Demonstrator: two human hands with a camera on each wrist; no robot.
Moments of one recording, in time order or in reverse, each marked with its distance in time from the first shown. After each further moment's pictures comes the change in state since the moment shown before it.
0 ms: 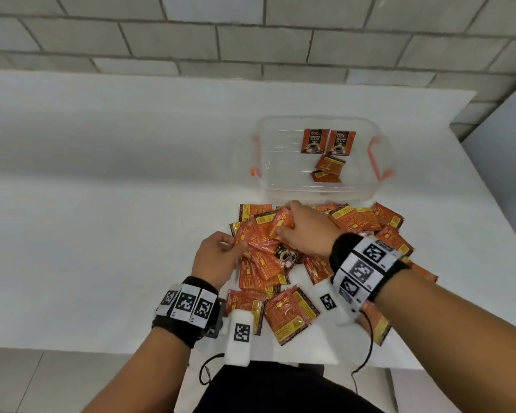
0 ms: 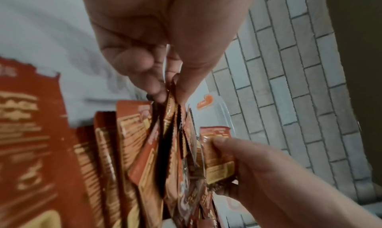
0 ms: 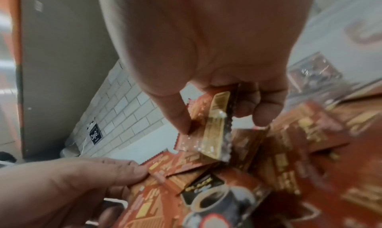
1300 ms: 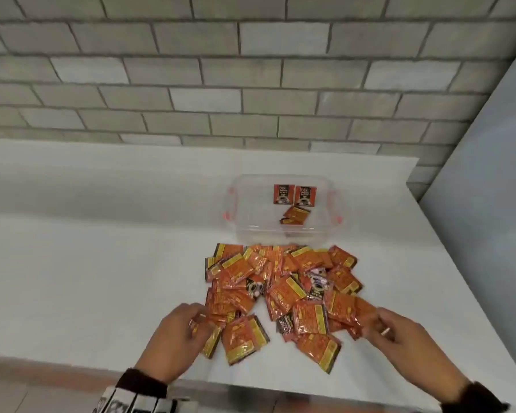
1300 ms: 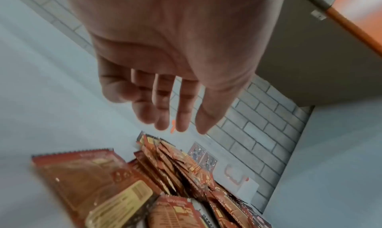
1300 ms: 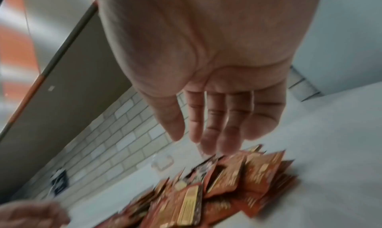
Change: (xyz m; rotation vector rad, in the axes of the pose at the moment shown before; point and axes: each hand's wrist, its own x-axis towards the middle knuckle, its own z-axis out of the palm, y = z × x) left_hand -0.114 -0.004 0.007 0.493 0.011 0.276; right_hand -0.183 0.172 -0.017 0.355 0.260 0.127
